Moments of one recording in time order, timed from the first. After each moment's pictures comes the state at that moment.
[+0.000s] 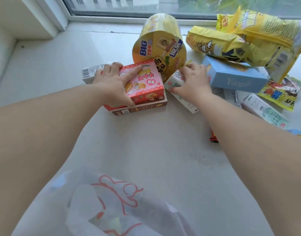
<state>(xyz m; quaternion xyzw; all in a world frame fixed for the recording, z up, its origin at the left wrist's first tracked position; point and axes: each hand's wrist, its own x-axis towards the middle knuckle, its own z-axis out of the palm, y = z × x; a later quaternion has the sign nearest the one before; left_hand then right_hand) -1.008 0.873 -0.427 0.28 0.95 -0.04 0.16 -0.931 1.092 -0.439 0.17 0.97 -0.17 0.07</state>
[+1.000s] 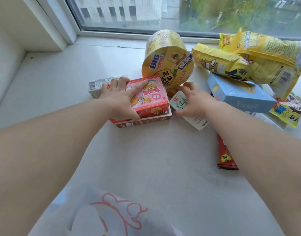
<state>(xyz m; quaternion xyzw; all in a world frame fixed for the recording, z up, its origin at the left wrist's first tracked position) -1.009 0.874 -0.432 0.28 0.95 -0.04 0.16 -0.940 1.108 -0.447 0.08 0.97 -0.12 0.20</state>
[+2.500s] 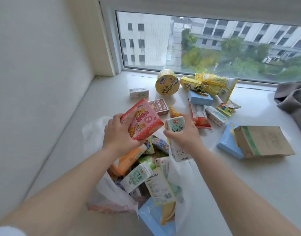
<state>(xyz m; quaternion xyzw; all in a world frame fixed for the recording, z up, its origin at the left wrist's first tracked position) -0.667 0.730 -0.268 0.16 0.97 0.20 -0.02 -0.613 0.939 -0.249 0.21 0.85 -0.48 -0.02</state>
